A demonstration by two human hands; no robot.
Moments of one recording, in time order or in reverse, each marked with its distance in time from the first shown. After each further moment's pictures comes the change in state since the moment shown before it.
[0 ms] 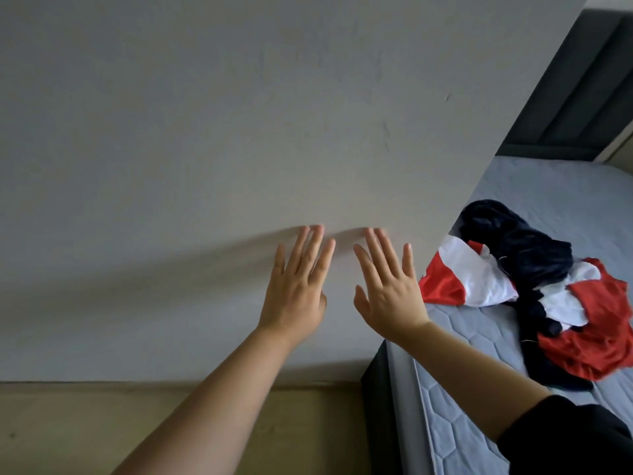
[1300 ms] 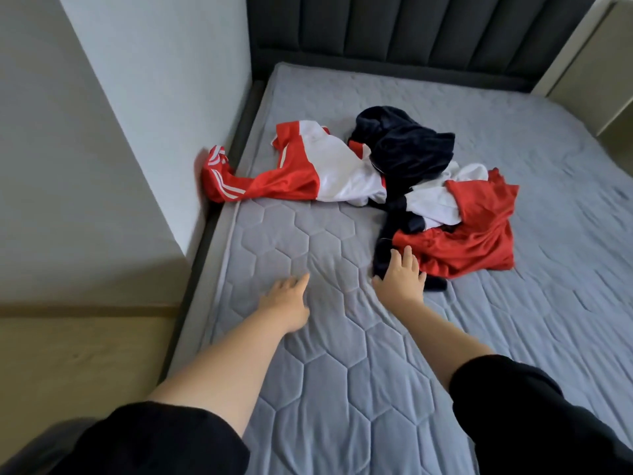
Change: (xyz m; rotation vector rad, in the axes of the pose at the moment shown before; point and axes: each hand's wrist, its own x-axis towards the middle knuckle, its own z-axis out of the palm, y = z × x) left_hand -0.078 0.423 0.356 -0.242 -0.950 -0.369; right_hand -0.416 0.371 0.202 0.240 -0.596 0.801
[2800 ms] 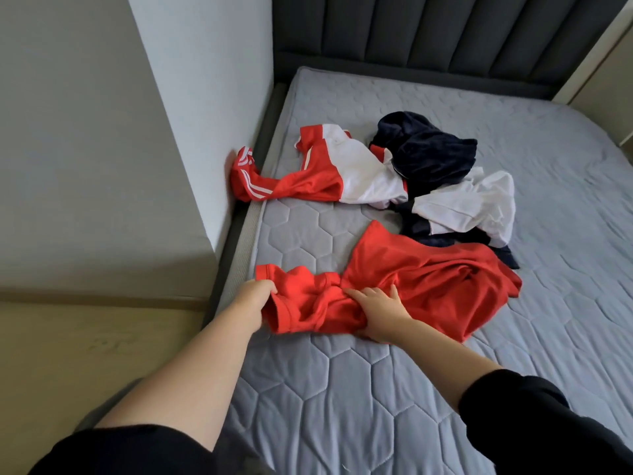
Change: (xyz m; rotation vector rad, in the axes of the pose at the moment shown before) left_hand -0.032 -0.064 -0.022 -1.505 0.234 -0.536; right_hand -0.052 -0.043 0.015 -0.375 -0.370 -0.519
